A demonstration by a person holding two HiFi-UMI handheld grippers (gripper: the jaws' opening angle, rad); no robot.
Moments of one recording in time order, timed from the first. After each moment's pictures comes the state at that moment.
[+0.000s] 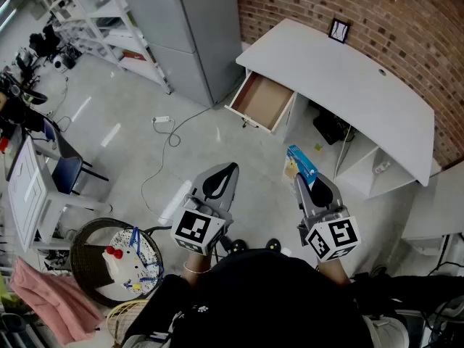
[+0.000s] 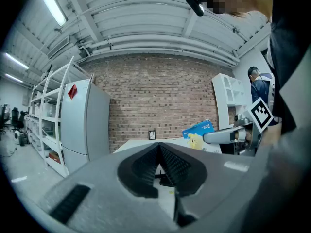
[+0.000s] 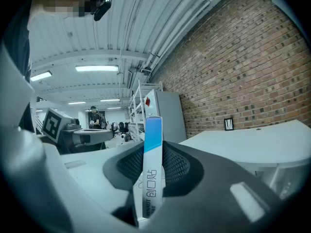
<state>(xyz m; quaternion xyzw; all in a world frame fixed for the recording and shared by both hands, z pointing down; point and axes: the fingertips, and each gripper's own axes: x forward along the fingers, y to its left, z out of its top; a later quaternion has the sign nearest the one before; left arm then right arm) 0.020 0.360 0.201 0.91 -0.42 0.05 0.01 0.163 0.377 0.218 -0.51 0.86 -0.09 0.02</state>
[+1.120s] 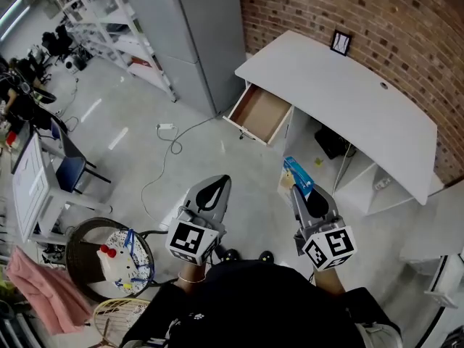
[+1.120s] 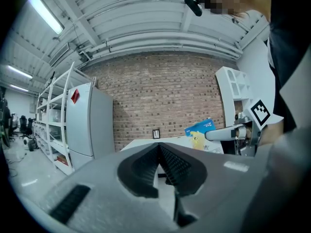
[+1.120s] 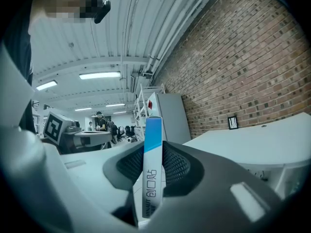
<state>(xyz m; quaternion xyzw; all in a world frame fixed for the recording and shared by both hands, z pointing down) 0.060 0.364 0.204 0.89 -0.46 0.07 -0.01 0.215 0.372 0.225 -0.47 0.87 -0.10 0.04</state>
